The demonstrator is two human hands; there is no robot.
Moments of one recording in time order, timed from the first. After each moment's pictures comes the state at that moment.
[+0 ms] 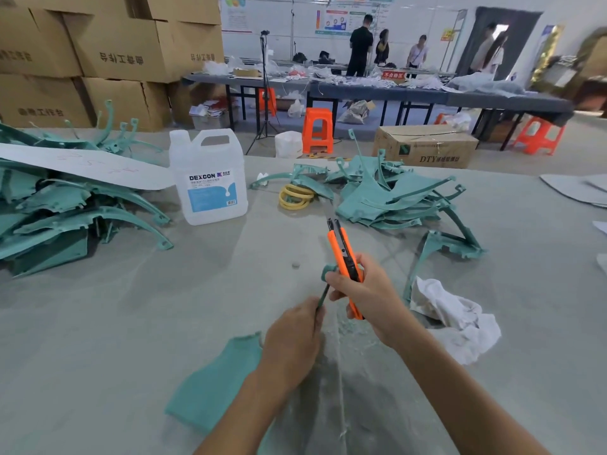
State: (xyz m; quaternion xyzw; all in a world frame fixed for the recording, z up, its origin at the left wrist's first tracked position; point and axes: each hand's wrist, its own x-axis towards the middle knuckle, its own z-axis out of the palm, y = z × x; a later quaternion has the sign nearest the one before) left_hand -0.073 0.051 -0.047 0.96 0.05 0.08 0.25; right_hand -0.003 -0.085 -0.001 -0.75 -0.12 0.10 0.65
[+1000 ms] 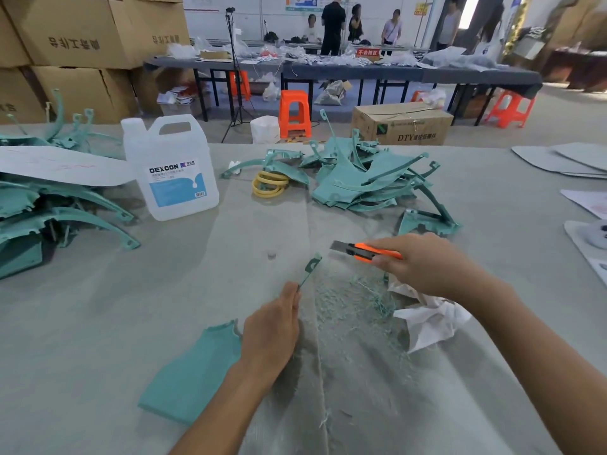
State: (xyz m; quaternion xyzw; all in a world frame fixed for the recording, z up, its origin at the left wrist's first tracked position) left_hand -0.055 0.049 -0.081 0.97 0.05 0.14 0.18; right_hand 0.013 -0.182 0.067 -0.97 -0.22 0.04 0.10
